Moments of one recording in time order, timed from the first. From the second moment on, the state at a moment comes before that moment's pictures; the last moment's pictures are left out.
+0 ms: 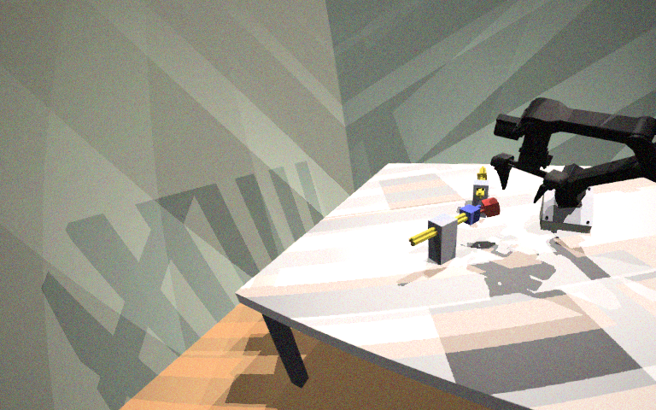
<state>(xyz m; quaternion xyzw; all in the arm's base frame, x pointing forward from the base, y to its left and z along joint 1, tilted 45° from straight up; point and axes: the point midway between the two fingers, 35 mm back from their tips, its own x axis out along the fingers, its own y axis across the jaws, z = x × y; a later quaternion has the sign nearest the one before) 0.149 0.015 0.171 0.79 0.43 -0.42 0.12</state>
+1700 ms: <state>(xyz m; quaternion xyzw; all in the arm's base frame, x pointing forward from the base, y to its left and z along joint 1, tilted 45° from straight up) 0.219 0.044 0.159 0.67 0.33 -0.65 -0.17</state>
